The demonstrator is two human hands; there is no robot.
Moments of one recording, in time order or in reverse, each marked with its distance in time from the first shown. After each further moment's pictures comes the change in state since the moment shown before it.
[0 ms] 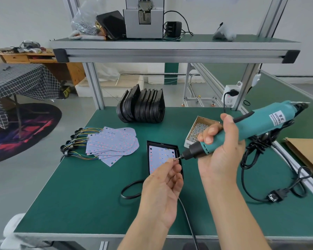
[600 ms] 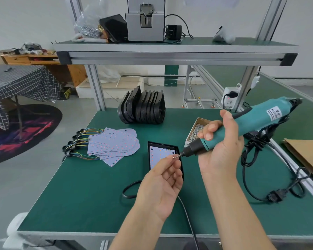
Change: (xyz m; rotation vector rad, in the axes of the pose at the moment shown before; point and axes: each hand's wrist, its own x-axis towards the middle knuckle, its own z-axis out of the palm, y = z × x) left_hand 0.001 0.017 0.002 0.026 -0.066 -0.119; right_hand 0.004 -0.003 0.008 0.027 0.016 0.019
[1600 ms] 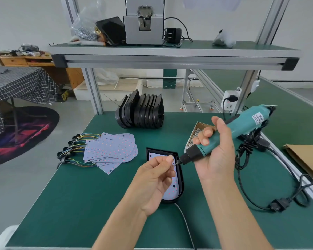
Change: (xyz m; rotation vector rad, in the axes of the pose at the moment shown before) left_hand 0.033 0.027 -0.013 0.330 -0.174 0.119; right_hand 0.019 0.017 -0.006 0.056 -0.014 0.183
